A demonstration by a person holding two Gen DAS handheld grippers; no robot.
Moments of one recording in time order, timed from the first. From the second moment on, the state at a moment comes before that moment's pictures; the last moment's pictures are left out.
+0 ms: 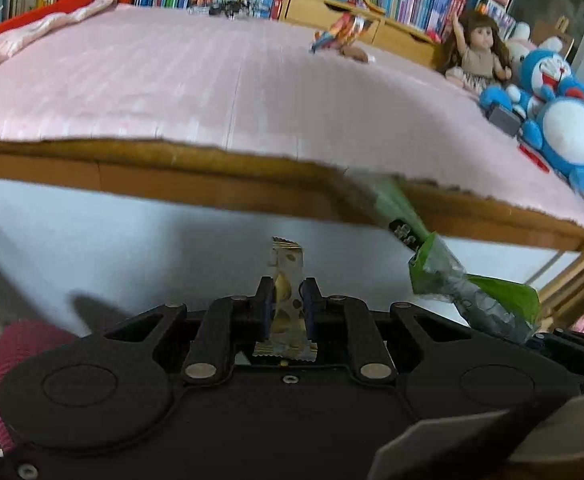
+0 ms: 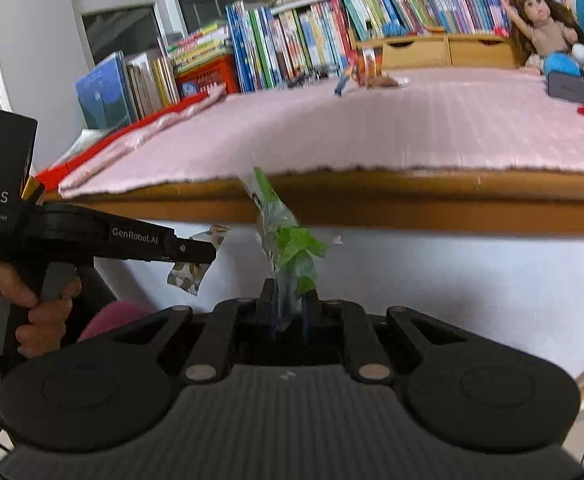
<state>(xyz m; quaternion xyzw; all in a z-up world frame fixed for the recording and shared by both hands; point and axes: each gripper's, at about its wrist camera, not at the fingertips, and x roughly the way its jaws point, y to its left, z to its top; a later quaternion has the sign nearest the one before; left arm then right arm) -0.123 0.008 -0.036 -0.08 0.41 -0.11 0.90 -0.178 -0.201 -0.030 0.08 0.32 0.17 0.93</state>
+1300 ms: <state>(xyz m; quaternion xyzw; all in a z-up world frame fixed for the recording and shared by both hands) -0.121 -0.013 -0.081 -0.03 0.49 -0.12 0.86 -0.172 -0.188 -0.060 0.07 0.37 0.17 0.91</state>
